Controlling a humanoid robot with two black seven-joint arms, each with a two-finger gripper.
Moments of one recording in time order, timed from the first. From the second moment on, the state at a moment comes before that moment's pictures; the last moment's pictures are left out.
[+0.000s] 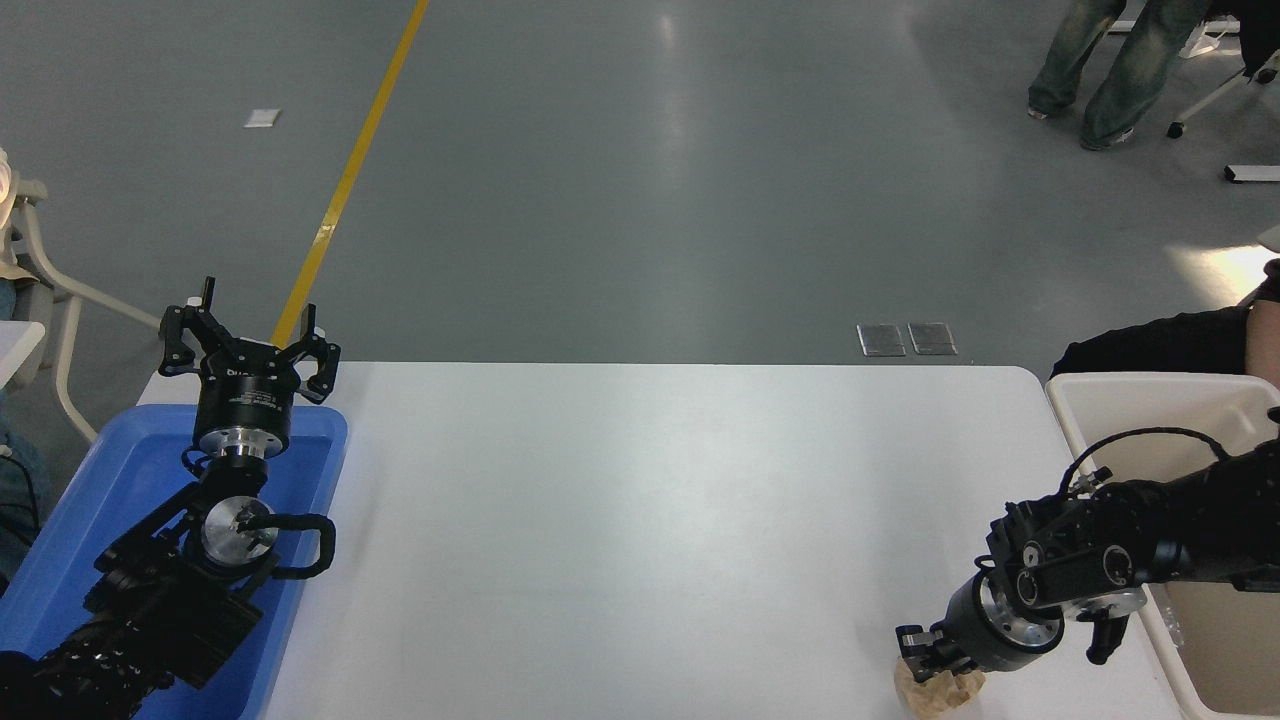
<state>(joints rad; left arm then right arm) -0.61 0.19 -0.97 -0.41 -0.12 -0.55 -0.56 1.36 -0.33 -1.11 1.28 -0.41 0.22 -0.02</state>
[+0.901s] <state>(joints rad) -0.61 0.19 -0.97 -0.40 -0.12 -0.55 -0.56 2.39 -0.51 -1.40 1.71 -0.37 0.47 -0.02</state>
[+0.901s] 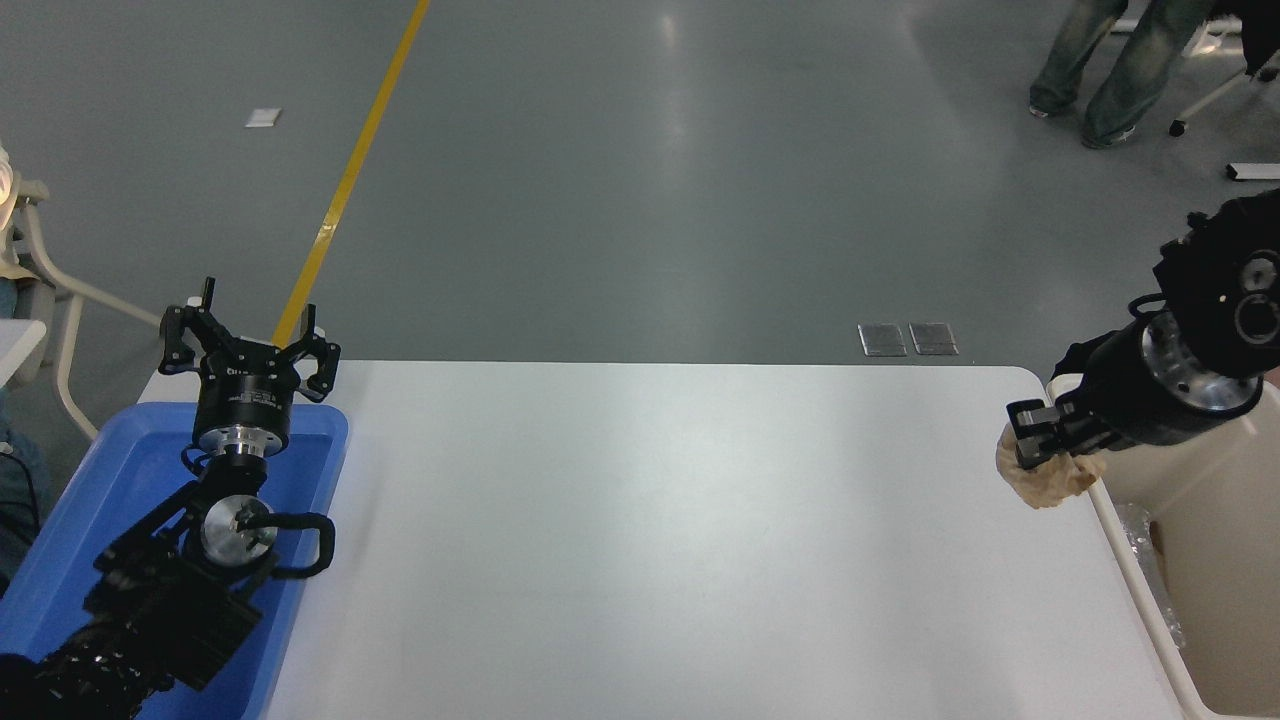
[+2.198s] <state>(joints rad) -0.61 0.19 -0.97 -0.40 -0.12 -0.55 -0.56 1.56 -0.94 -1.01 1.02 -0.62 0.14 -0.02</state>
